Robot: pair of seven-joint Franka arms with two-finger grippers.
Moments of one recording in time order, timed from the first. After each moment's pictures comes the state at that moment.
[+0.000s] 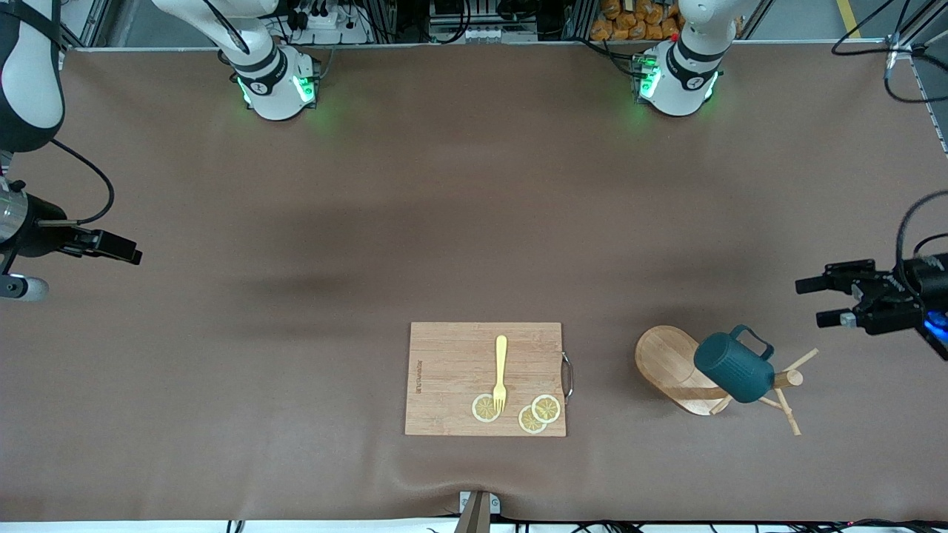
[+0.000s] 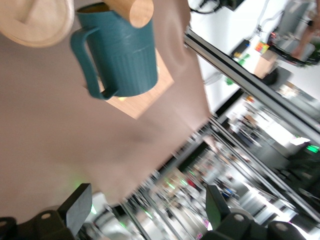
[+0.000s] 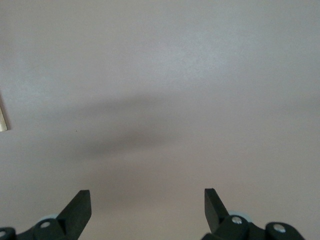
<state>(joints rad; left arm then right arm) 0.55 0.42 -0.36 -1.46 -0.88 1.64 -0.42 -0.03 0.19 -0.03 -1.51 0.01 1.62 0.09</state>
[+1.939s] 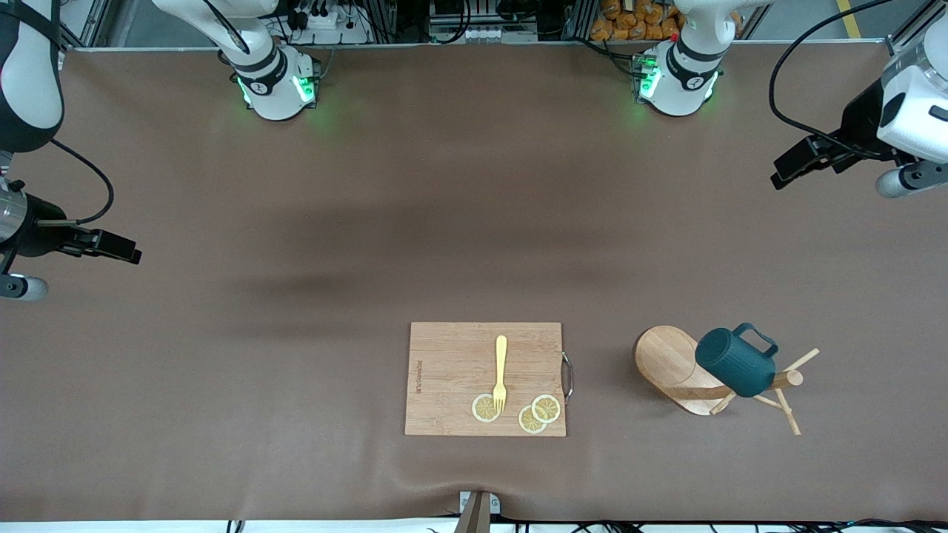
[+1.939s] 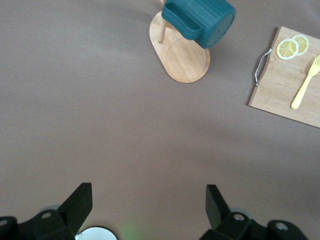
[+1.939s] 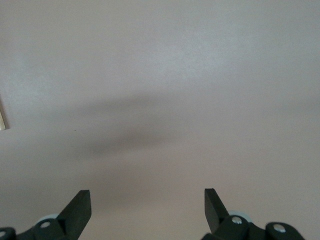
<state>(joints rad) 0.10 -0.06 -0.22 -1.61 -0.06 1.53 -0.40 -0.03 0.19 -0.03 -1.51 0.01 1.61 0.08</state>
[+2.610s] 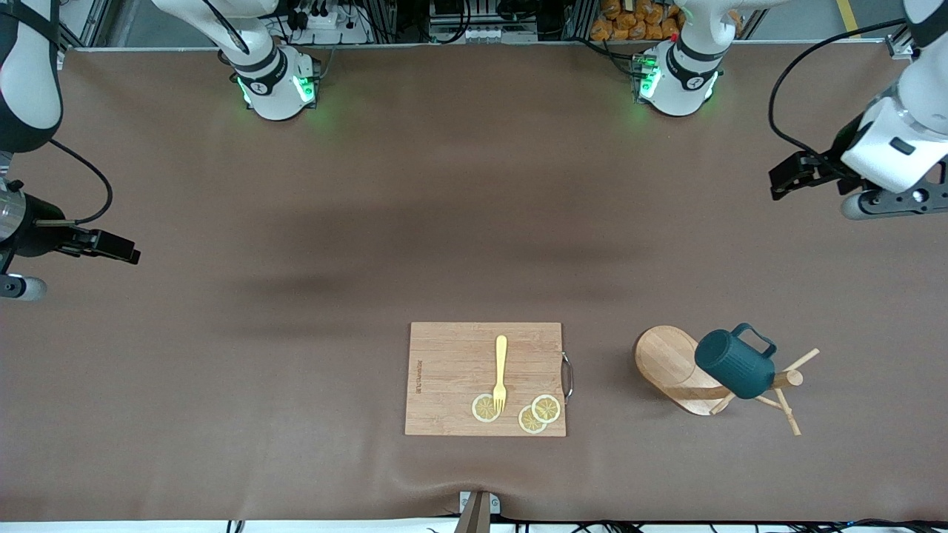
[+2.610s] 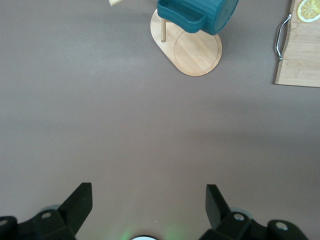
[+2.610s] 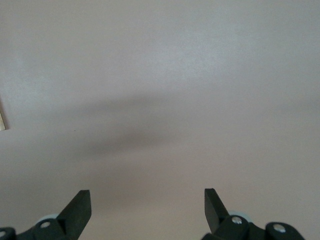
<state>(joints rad) 0.04 0.00 -0.14 -1.60 0.04 1.53 -0.15 -0.03 0.19 -0.04 -1.51 0.01 1.62 0.08</state>
